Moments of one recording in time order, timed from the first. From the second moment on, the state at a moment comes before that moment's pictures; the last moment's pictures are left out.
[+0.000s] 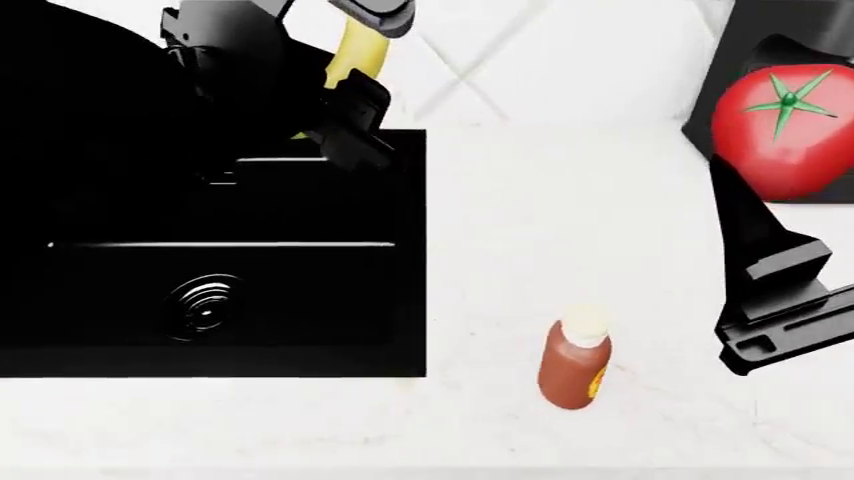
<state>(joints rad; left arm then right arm) -1.65 -0.51 0.73 0.10 -1.49 -1.29 -0.62 1.41 1.57 -0.71 -0.97 1.76 0.52 0.74</state>
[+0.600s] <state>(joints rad) -1.62 -0.55 0.69 0.11 -1.56 -1.26 -0.69 1.35 1.57 -0.74 -0.99 1.66 0.46 0.70</state>
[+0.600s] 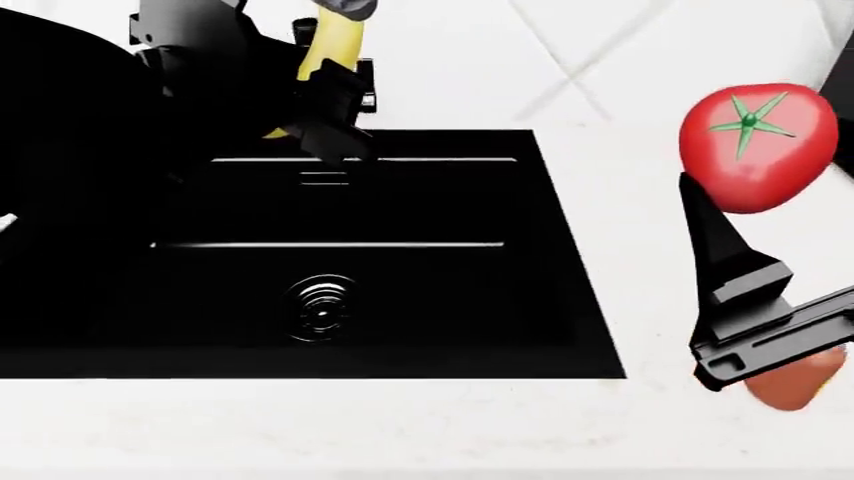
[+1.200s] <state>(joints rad) -1.62 -0.55 0.74 0.06 -1.56 -1.30 -0.69 1.29 1.45 -0.80 -0.98 1.57 0.52 0.67</state>
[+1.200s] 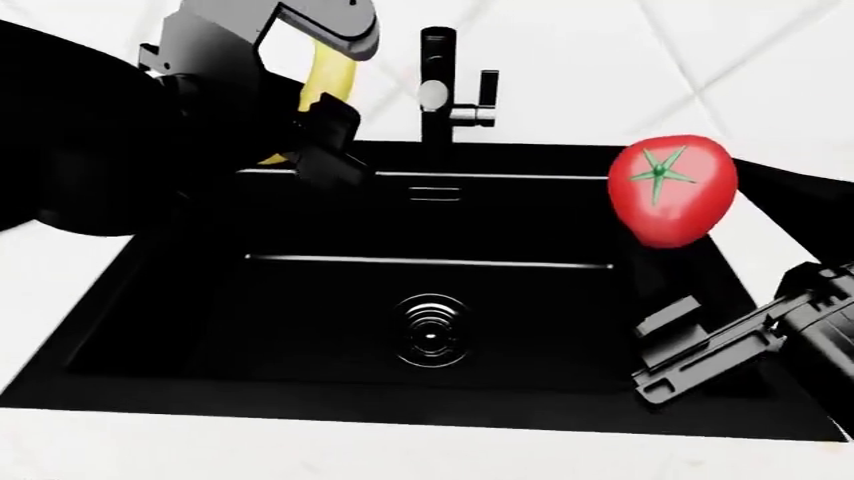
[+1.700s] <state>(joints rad) -1.70 -0.49 0.96 -0.05 -1.42 -1.39 -0.46 1.35 1.31 -0.83 -0.88 1.59 0.67 0.67</state>
